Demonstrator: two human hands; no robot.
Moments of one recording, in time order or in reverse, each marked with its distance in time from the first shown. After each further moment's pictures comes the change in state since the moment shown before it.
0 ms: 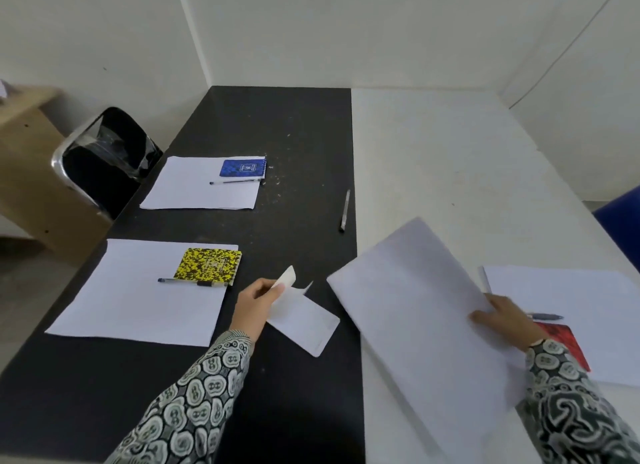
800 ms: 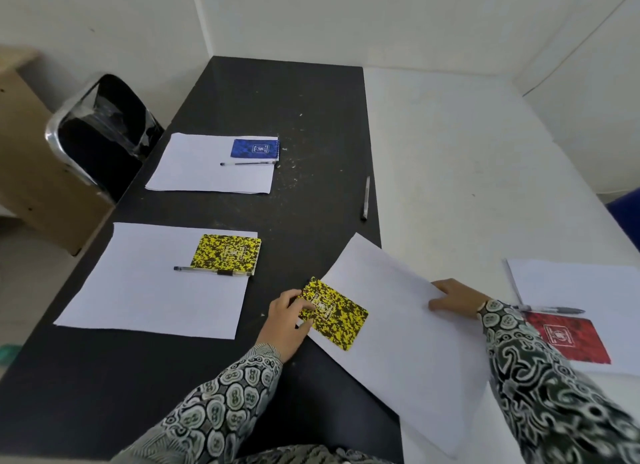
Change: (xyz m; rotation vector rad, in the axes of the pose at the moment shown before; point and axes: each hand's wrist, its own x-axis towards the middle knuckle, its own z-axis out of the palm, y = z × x) left_hand 0.022 -0.062 -0.018 0.662 -0.268 0.275; right_hand 0.046 -0.069 0.075 -0.251 -0.376 -0.050
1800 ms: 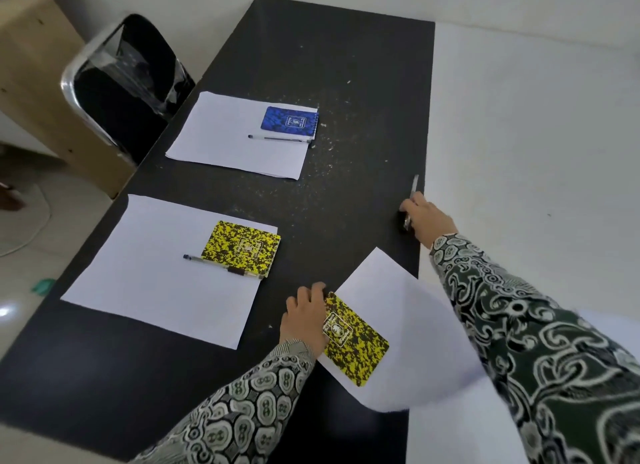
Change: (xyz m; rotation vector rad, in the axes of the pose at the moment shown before) left_hand 0.052 0.028 -0.002 0.252 -0.080 -0.311; right_hand 0.168 -0.109 -0.045 -0.549 0.415 -0.277
